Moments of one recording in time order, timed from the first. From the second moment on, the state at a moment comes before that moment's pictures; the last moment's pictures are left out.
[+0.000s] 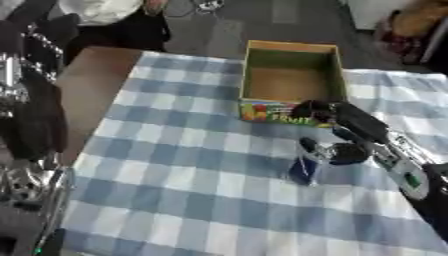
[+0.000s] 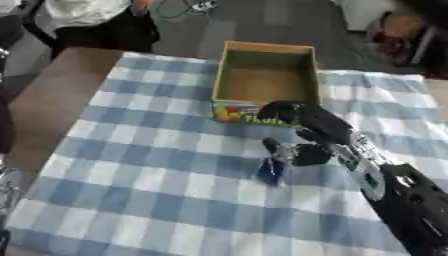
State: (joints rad) left arm -0.32 0.28 -0.10 -1.98 -0.03 -0.20 0.33; right arm -0.65 -0.54 0.41 -1.17 0.80 -0.61 -0.14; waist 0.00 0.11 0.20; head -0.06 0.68
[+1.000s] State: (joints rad) left arm -0.32 0.28 -0.10 -1.98 -0.03 -0.20 0.33; right arm -0.63 -0.54 0.44 -1.21 0.84 -0.61 -0.18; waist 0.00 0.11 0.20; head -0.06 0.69
